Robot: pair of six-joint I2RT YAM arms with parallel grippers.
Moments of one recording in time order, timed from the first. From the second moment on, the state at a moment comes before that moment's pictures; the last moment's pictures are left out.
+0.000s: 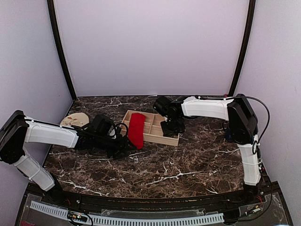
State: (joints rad) left arm -0.73 1.50 0.72 -0.03 0.38 -1.08; right arm 0.81 2.16 1.73 -0.87 0.31 0.50
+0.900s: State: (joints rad) left arm -0.72 1.50 0.72 -0.05 0.38 -1.08; right arm 0.77 2.23 1.80 -0.92 0.21 0.51
